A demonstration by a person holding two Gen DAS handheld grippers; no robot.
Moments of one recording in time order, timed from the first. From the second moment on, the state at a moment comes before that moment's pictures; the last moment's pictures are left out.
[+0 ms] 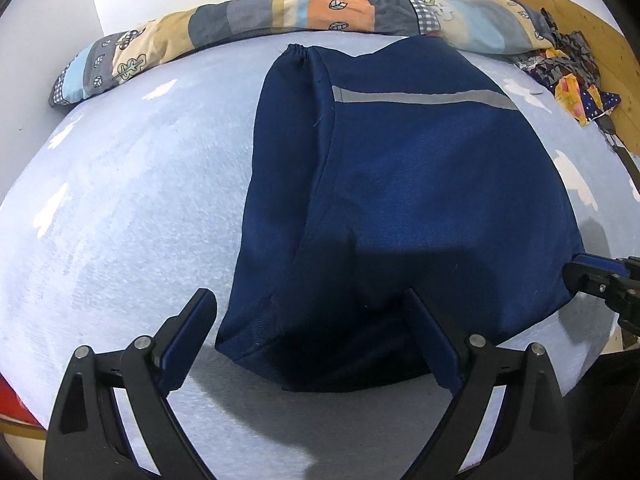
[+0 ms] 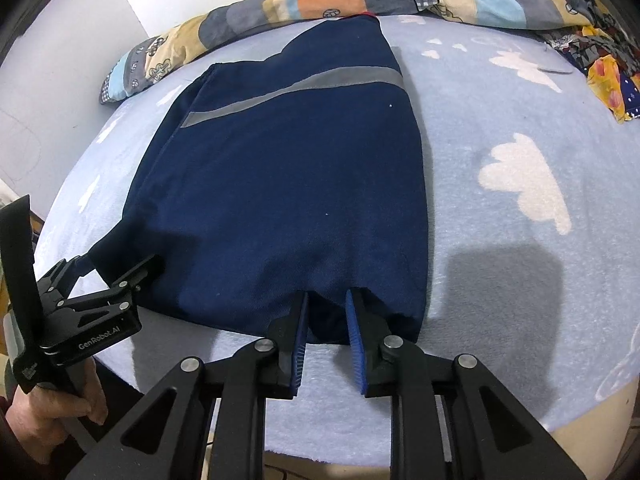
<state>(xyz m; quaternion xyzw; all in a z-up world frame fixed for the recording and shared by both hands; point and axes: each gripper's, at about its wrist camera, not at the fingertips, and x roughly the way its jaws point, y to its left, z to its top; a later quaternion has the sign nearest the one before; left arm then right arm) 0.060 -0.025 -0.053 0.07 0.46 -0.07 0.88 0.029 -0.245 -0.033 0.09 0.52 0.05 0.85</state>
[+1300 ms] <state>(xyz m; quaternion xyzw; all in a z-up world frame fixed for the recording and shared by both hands) 0.061 -0.012 -0.019 0.02 0.42 -0.09 0.90 0.024 -0.262 -0.004 0.15 0.47 0.05 0.87</state>
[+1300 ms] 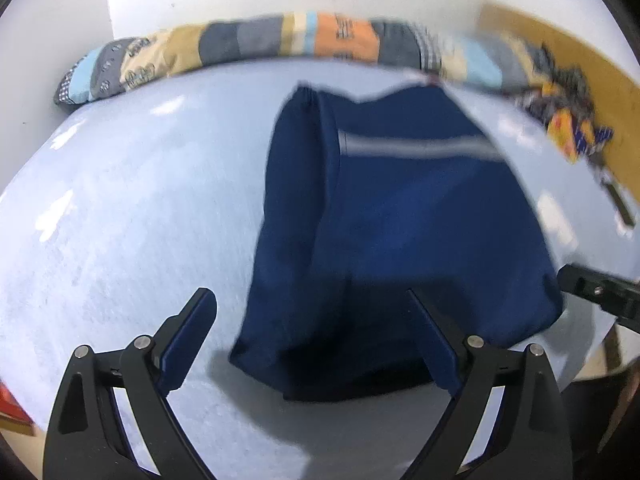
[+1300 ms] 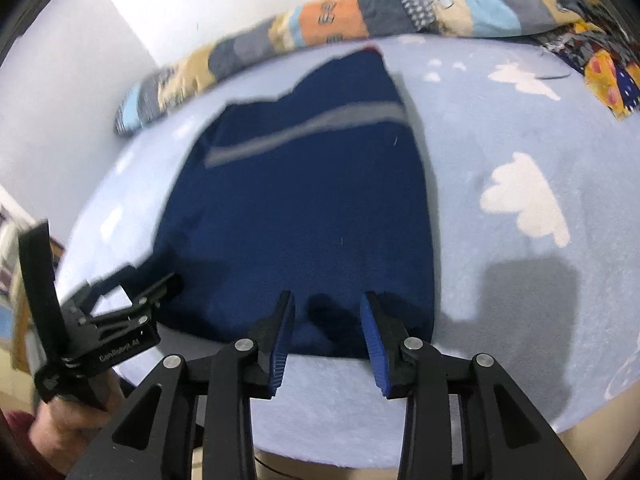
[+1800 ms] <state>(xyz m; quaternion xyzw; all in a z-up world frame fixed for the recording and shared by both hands) -0.019 -0.009 0.064 0.06 0.30 -0.09 0.95 -0.047 -0.211 0.052 0.01 0.35 -0.03 0.94</state>
